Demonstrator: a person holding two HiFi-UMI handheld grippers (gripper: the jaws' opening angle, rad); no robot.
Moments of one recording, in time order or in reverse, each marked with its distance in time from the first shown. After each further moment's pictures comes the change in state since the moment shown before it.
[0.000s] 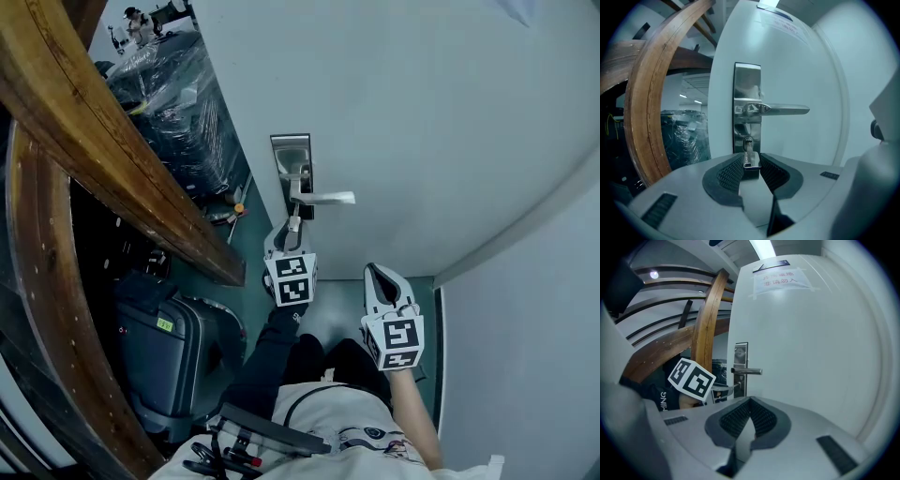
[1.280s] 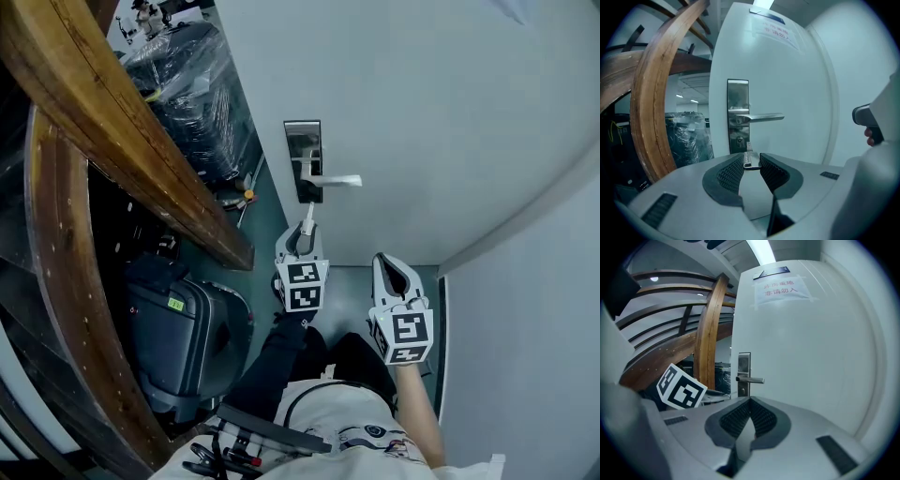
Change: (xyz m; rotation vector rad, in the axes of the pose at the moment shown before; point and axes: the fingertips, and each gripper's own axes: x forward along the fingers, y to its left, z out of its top) left arm -0.064 -0.024 0.002 0.039 0.041 -0.035; right arm -0.038 0.013 0.029 0.015 -0.016 0.000
